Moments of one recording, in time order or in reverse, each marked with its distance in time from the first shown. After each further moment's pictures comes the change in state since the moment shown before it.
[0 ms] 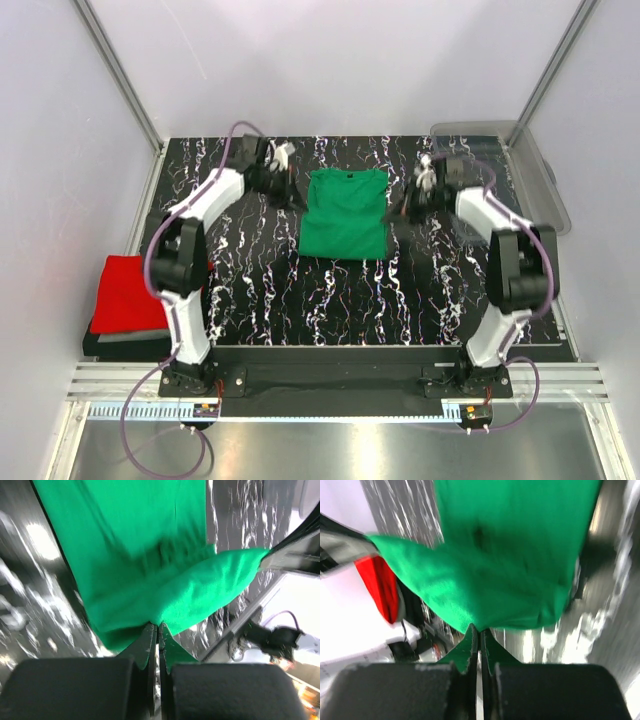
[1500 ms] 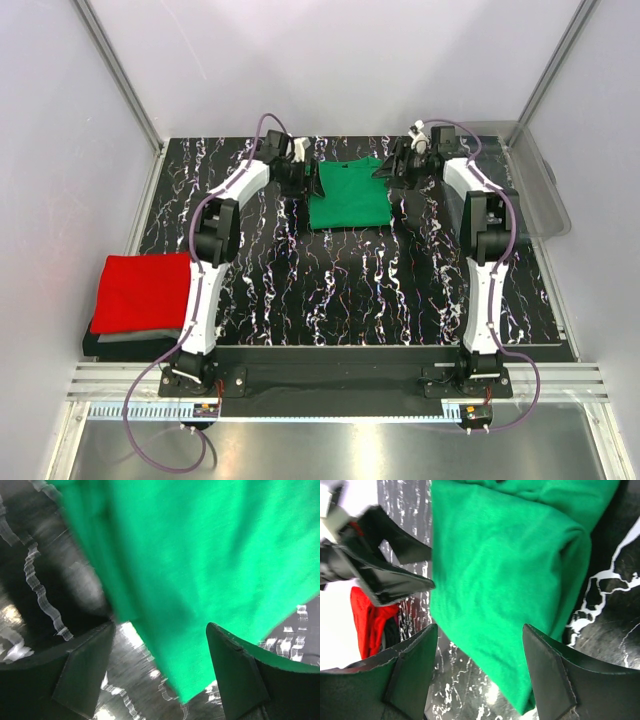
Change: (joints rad) left arm -0.014 0.526 0.548 0.024 -0.205 0.141; right arm -0.069 0.608 0.720 0.099 -0.105 -0.129
